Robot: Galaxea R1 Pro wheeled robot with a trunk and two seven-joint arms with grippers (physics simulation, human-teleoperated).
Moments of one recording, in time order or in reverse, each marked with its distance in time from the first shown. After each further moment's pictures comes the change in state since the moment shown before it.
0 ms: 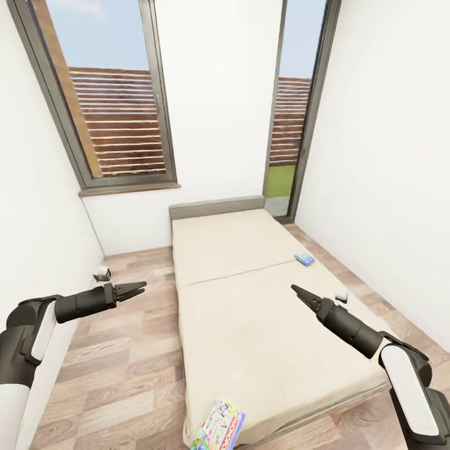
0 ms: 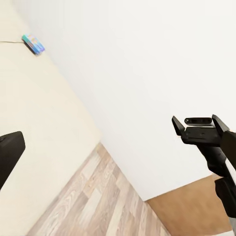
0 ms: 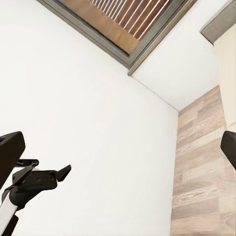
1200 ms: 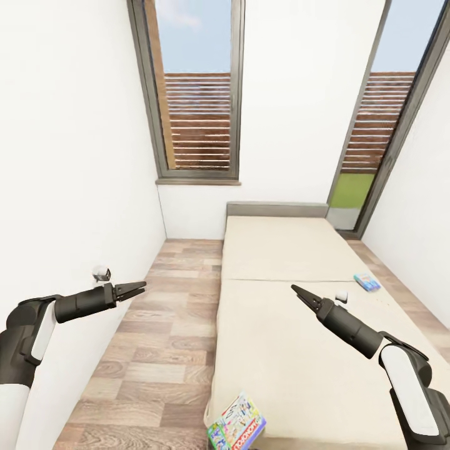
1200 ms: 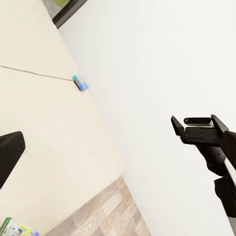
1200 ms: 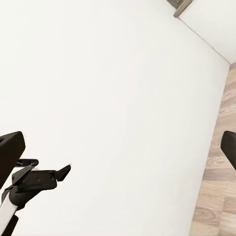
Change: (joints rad) left arm 0.000 0.000 0.000 -0.002 0.000 0.000 -0.003; right arm 0.000 0.000 0.000 0.001 0.000 0.000 0.000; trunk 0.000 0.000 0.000
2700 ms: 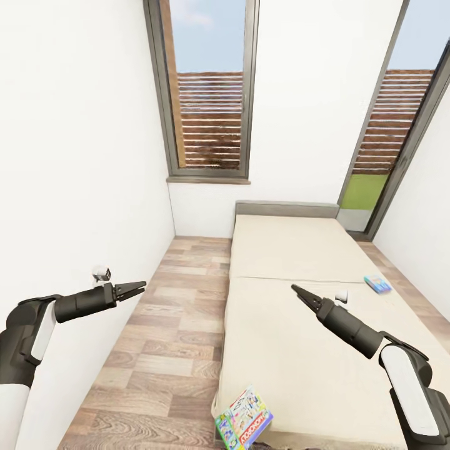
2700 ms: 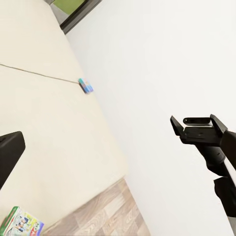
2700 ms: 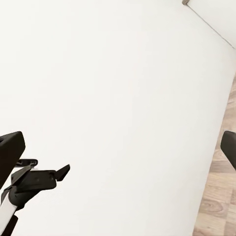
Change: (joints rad) left arm 0.000 0.000 0.000 -0.003 0.000 0.000 -0.002; right arm 0.000 0.000 0.000 0.000 -0.001 0.001 -0.003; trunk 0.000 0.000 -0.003
